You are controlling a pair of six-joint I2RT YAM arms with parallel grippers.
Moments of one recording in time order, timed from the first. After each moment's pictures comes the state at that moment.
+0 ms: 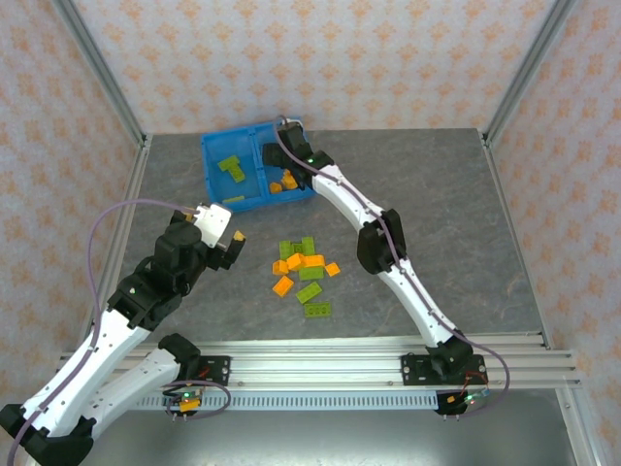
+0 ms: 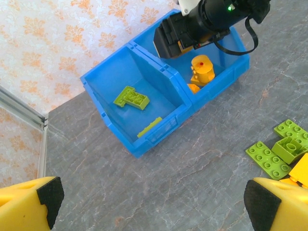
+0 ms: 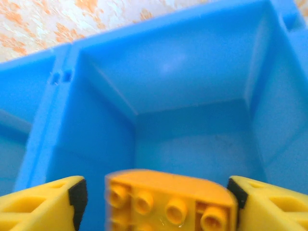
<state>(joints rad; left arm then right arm) -0.51 0.69 0.82 -0.60 -0.39 0.21 0.63 2.76 2.75 -0.55 0.14 0.45</state>
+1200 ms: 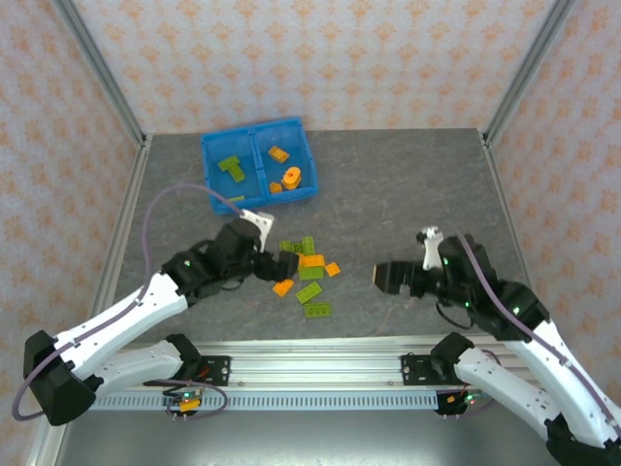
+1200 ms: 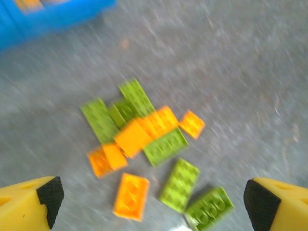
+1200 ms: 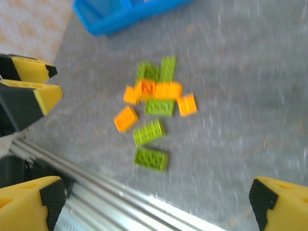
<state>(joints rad) -0.76 1.01 0.83 -0.59 -0.08 -0.47 0.63 0.59 0.89 -1.01 -0.17 0.62</state>
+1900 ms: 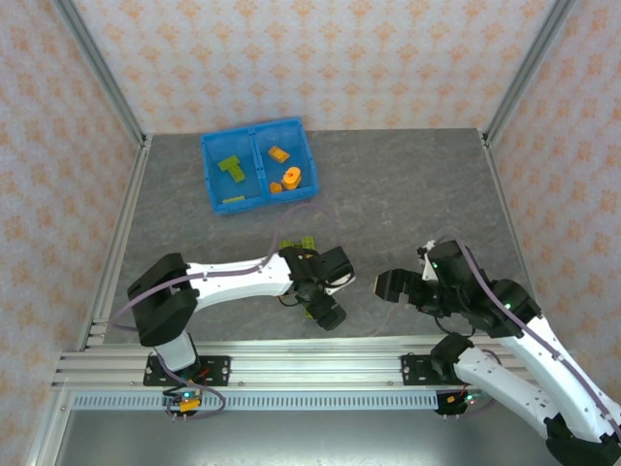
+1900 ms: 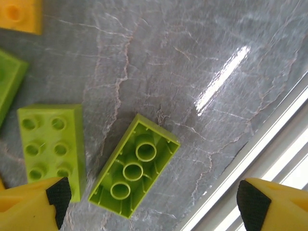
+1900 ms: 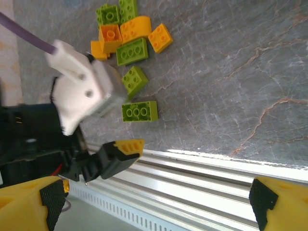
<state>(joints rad) -1.04 1.71 1.17 -0.80 0.06 -0.19 0.63 0.63 0.89 -1.15 -0.22 0.86</state>
